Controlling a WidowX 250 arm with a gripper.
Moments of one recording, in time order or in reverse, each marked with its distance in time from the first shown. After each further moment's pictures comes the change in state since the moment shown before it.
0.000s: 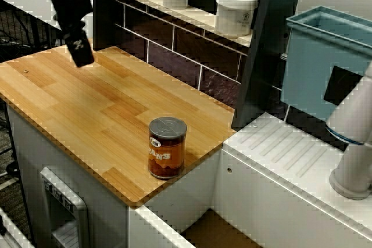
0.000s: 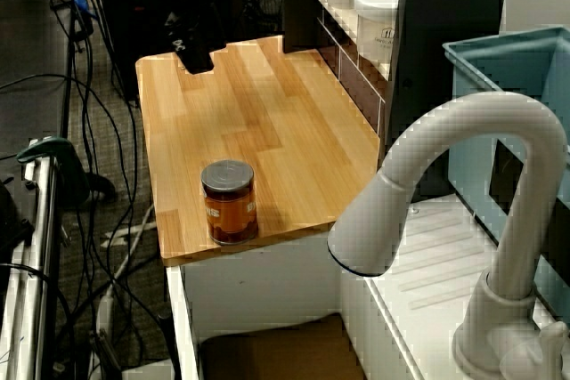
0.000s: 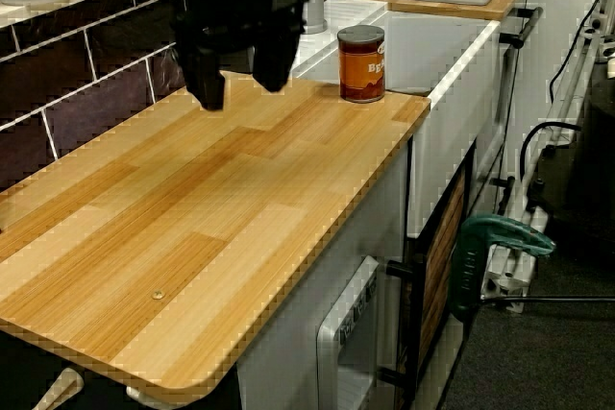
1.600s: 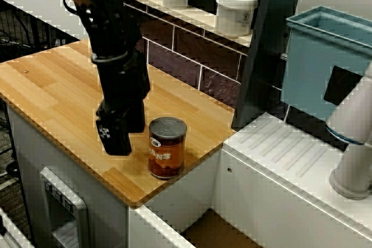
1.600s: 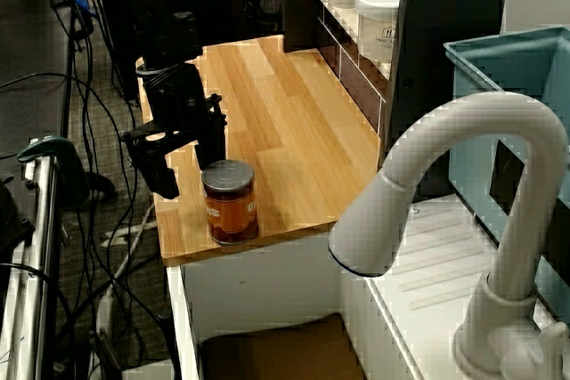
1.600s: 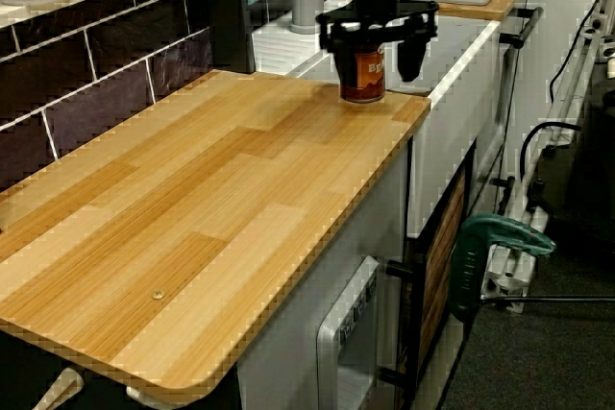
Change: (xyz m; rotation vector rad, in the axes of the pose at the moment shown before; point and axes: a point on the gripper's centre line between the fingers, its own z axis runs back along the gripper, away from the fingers) arm 0.023 -0.166 -0.040 -0.224 0.064 -0.577
